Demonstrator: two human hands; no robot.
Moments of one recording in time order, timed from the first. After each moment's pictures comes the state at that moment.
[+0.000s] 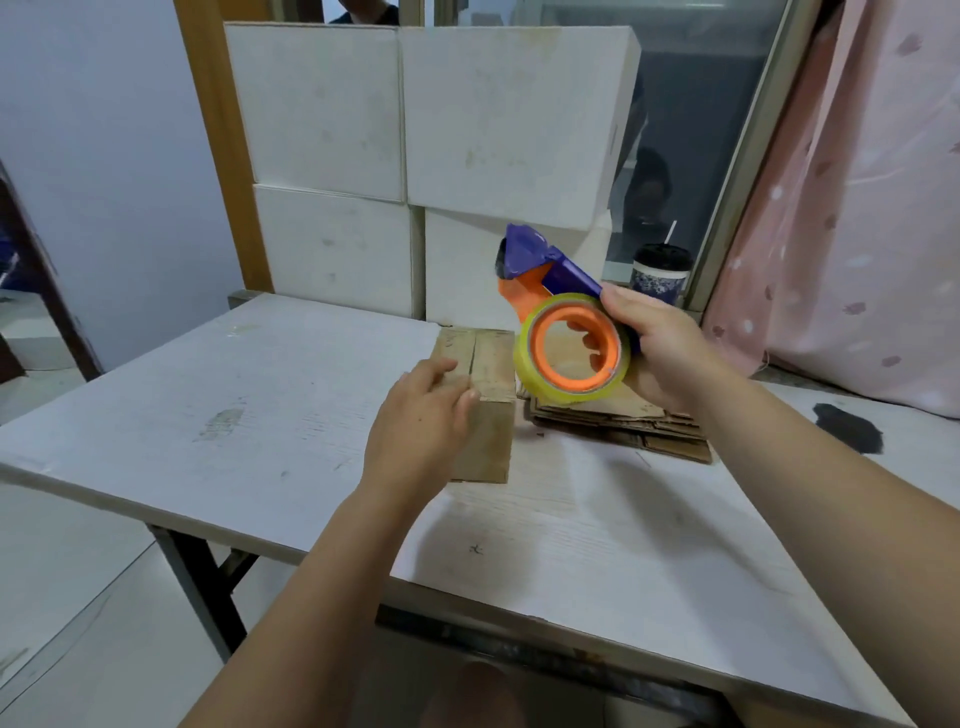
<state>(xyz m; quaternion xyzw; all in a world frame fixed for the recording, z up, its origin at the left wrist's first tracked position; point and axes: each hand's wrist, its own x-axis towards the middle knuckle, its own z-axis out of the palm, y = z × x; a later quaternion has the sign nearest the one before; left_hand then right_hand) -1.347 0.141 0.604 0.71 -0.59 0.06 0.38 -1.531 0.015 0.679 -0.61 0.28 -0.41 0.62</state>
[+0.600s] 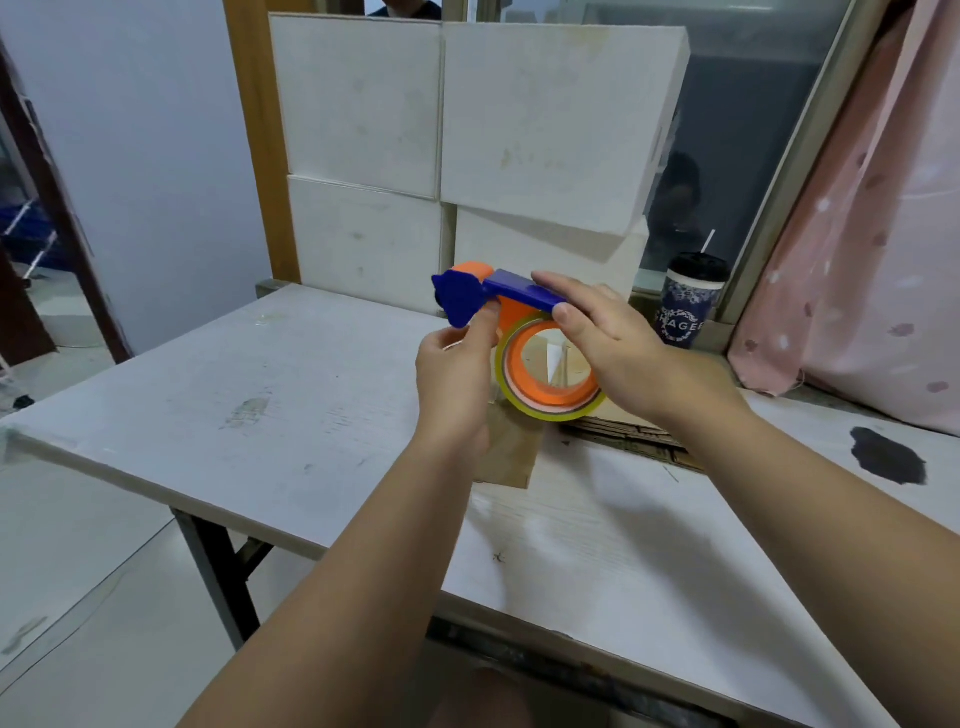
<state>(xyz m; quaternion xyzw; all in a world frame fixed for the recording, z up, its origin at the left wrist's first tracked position) -1.363 0.120 0.652 0.52 -0.22 -0.36 0.74 -1.488 0.051 0.687 -0.88 0.28 -0.31 0.22</state>
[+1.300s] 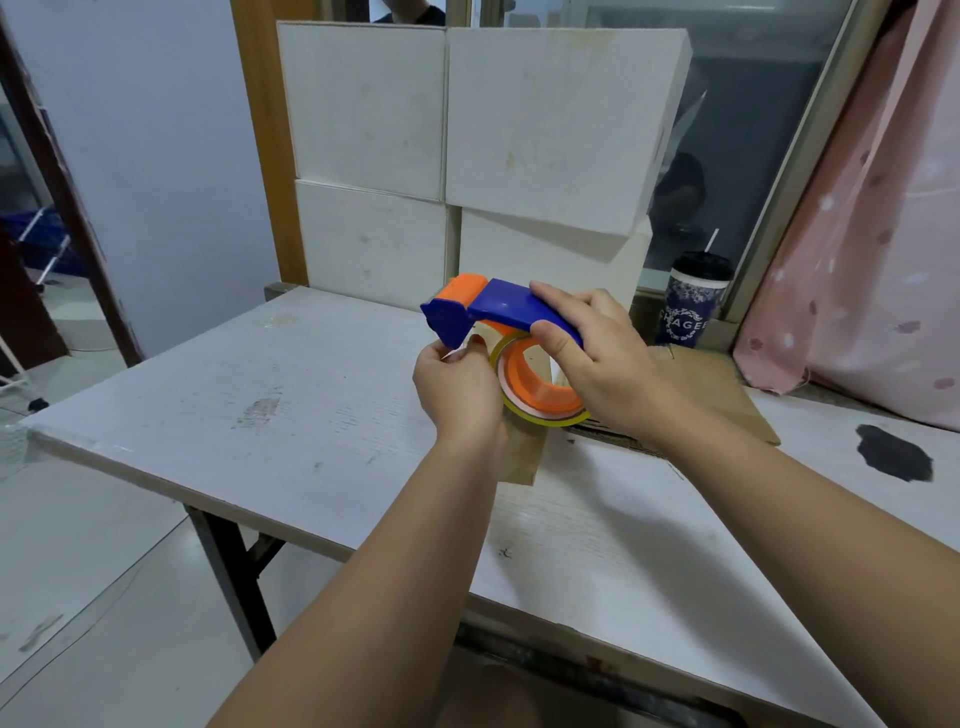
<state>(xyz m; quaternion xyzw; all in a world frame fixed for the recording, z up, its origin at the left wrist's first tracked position) -1.371 0.115 0.647 0.55 -0.11 -0.27 0.78 -1.480 0.067 0.677 -0.88 0.30 -0.32 0.18</state>
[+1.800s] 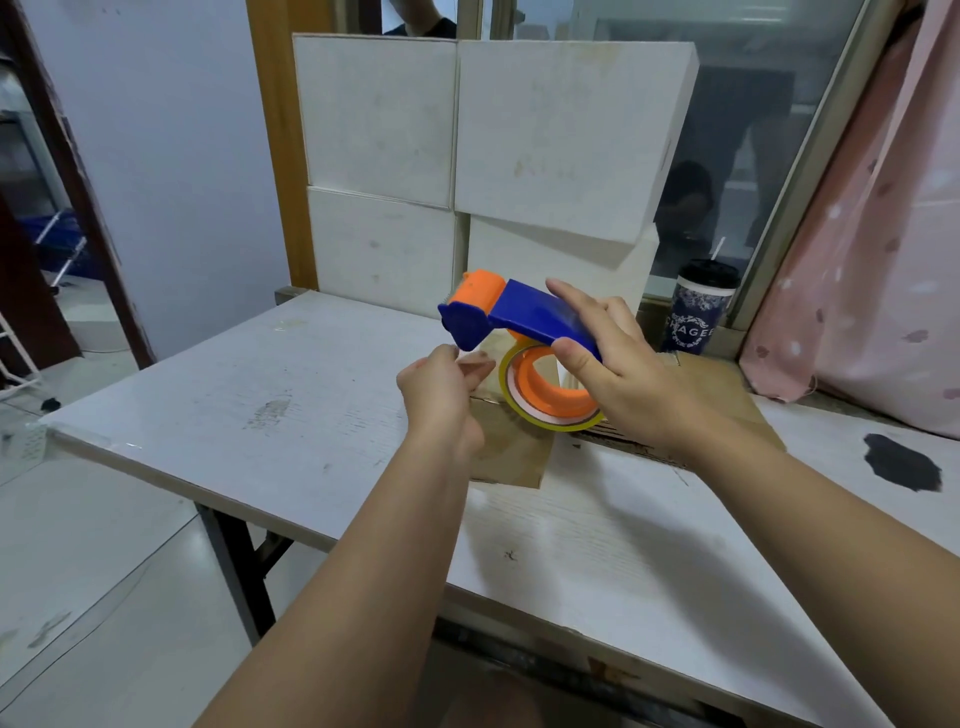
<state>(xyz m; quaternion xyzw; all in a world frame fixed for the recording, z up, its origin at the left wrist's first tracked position) -1.349 0.129 0.652 0.47 -0.05 -0.41 0.78 -1.494 0.068 0.678 -0.89 0.27 -0.28 0.22</state>
